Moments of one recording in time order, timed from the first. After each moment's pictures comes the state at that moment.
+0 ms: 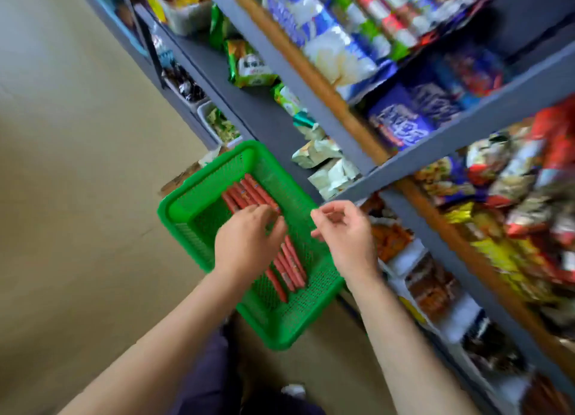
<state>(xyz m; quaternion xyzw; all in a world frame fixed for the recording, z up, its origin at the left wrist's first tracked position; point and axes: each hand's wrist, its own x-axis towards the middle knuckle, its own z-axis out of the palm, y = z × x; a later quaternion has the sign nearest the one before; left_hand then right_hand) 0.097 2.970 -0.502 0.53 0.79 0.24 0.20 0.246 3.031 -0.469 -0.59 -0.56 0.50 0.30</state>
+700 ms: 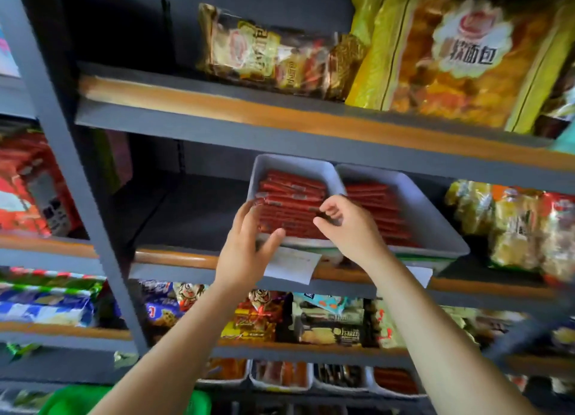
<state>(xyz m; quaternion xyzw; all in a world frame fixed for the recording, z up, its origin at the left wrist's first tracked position) 0.412 3.059 -0.124 0.75 0.41 0.44 0.27 0.606 3.008 -0.067 -0.72 -0.59 0.04 0.37</state>
